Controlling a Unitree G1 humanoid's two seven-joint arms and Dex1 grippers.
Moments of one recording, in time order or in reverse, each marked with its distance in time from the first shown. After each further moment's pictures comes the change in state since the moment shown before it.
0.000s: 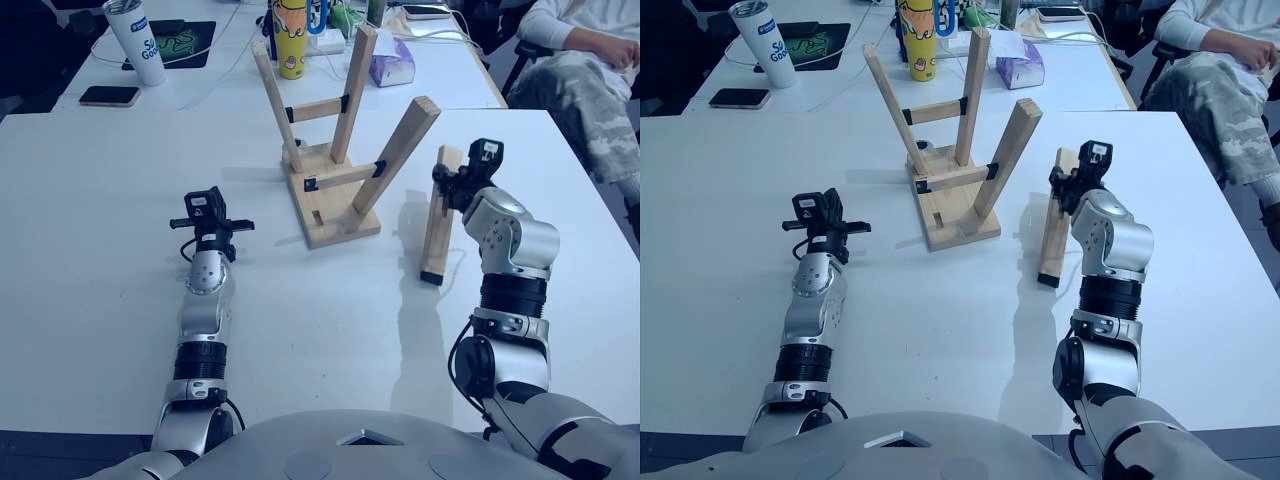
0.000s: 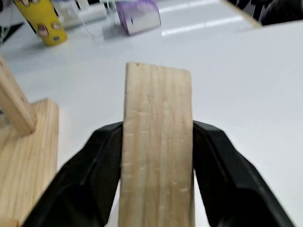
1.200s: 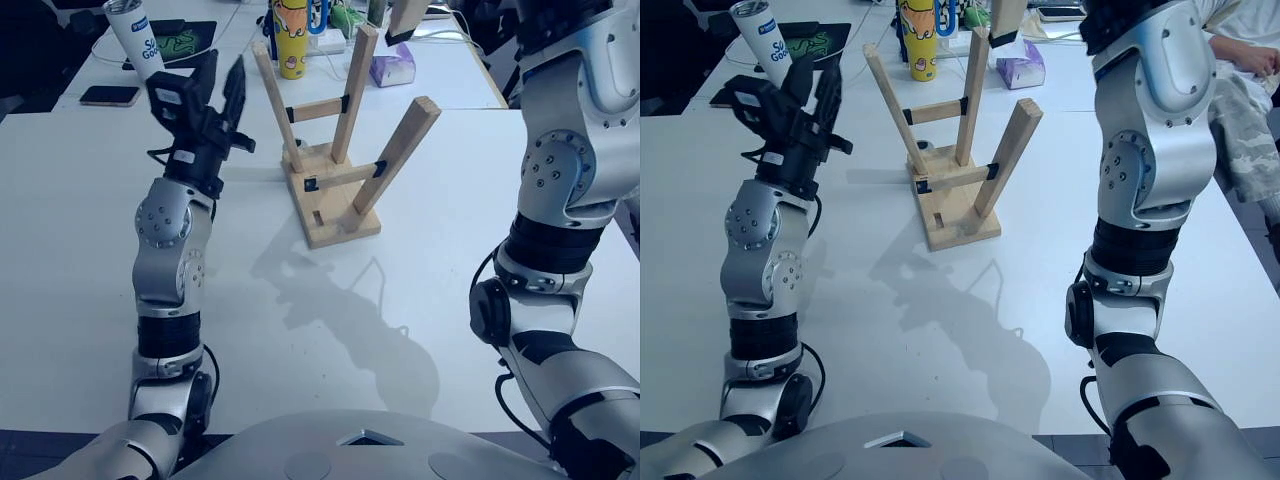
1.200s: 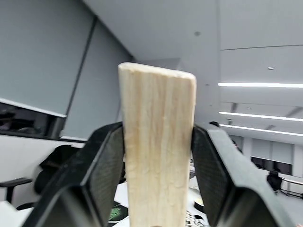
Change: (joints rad) left arm -0.192 0.198 -0.093 -0.504 -0.152 0.211 -0.311; right arm -0.293 -0.079 0.166 -0.341 0.178 -0.394 0.256
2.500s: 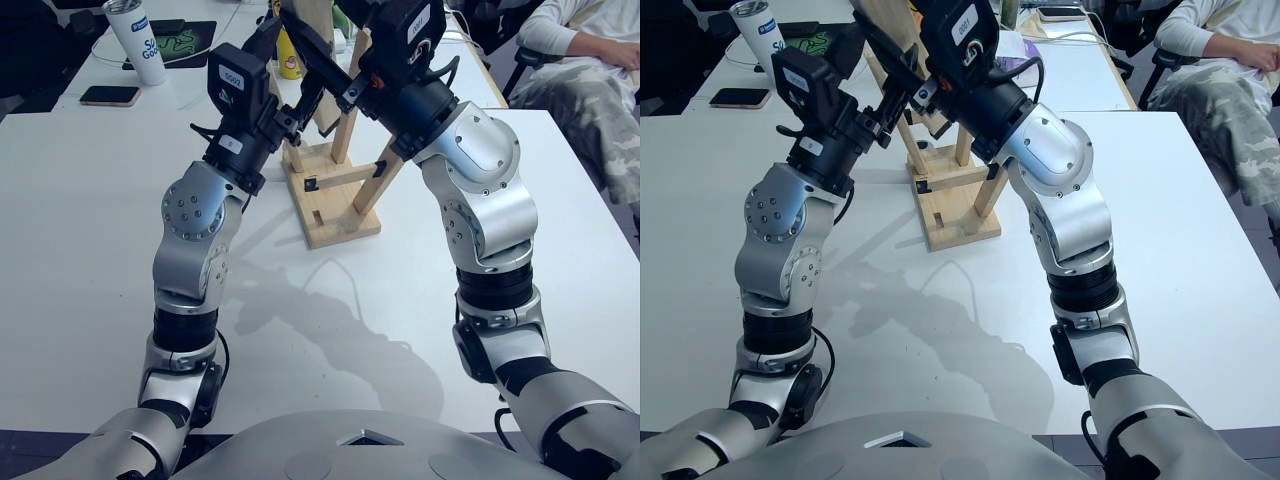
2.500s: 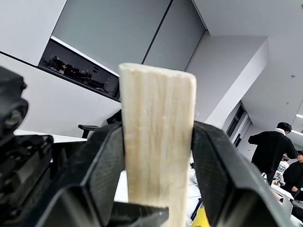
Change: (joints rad) left arm -0.080 -0.079 -0.082 -0.050 0.006 0.034 -0.045; right arm 0.154 0.061 0.294 -0.057 -0.148 -0.069 0.155
